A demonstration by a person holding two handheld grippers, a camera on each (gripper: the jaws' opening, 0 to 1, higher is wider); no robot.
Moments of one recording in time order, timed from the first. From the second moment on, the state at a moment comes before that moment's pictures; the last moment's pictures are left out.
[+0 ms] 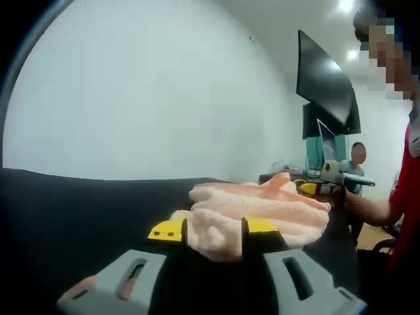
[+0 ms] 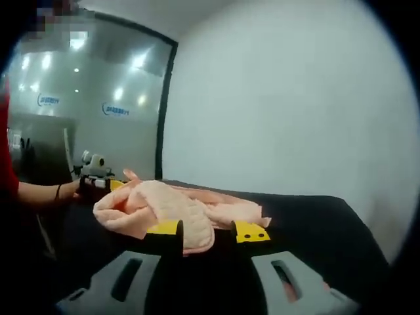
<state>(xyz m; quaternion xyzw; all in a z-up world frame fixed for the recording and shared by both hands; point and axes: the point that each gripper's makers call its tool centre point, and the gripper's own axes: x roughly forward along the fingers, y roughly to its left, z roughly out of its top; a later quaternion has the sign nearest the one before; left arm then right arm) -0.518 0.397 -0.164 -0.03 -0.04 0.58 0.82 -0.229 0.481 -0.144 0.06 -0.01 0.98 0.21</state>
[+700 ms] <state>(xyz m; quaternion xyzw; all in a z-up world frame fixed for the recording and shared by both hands) -0.426 0.384 -0.116 0.09 0.20 0.34 0.91 -0.217 0.495 -0.153 0.05 0.02 0.97 0.24</state>
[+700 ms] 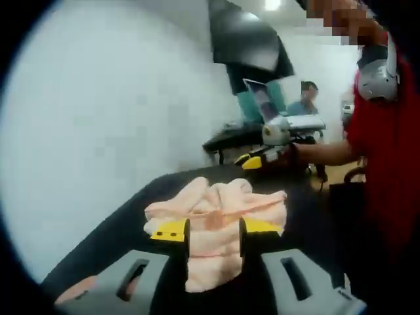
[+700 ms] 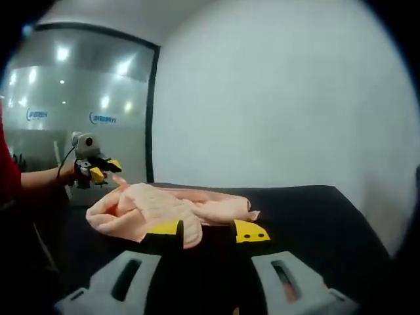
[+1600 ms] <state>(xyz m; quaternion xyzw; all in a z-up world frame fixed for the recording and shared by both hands) -0.442 0.457 0.078 0.17 0.14 0.52 0.82 -0.220 0.489 -0.136 0.09 0.07 0.97 0.21</state>
